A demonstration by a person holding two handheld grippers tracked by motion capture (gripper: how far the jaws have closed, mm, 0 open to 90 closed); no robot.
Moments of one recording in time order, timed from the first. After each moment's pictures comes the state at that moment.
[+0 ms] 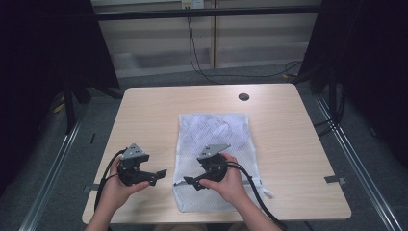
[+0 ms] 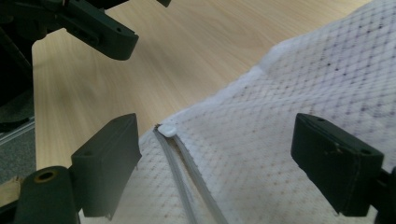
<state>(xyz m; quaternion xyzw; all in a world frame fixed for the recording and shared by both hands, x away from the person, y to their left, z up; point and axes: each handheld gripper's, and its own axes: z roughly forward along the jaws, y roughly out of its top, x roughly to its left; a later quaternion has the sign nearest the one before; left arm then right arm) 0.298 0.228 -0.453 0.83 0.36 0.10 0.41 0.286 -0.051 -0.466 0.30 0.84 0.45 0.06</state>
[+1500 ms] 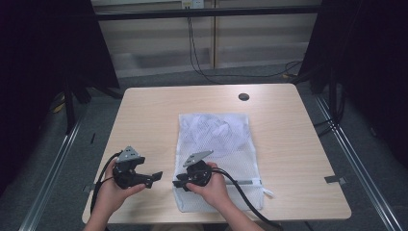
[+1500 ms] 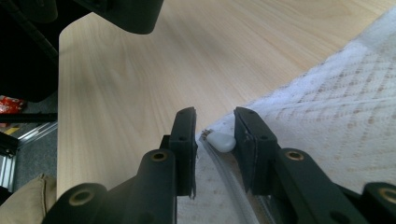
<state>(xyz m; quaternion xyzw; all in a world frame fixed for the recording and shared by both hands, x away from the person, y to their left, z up) 0.291 0.239 -0.454 0.83 0.37 0.10 0.40 0.285 -0.010 -0.499 0.29 0.85 0.44 -0.02</state>
